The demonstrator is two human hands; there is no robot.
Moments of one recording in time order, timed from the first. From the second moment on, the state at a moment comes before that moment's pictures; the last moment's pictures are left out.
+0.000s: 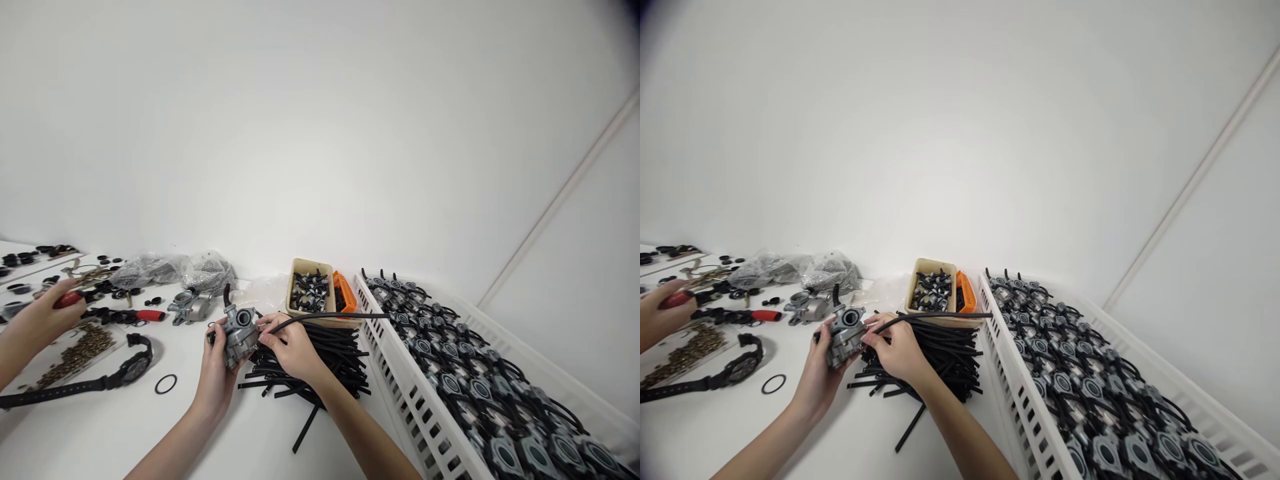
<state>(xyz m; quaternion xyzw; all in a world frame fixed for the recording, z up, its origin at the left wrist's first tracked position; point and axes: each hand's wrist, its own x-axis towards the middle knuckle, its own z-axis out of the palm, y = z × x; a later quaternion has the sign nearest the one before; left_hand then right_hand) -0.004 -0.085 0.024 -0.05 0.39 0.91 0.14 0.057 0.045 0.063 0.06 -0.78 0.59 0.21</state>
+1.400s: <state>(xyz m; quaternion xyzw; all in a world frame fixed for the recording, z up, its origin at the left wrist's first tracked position) 0.000 -0.084 0.012 -0.02 0.42 0.90 0.10 0.045 0.032 0.031 0.04 -0.69 0.69 0.21</state>
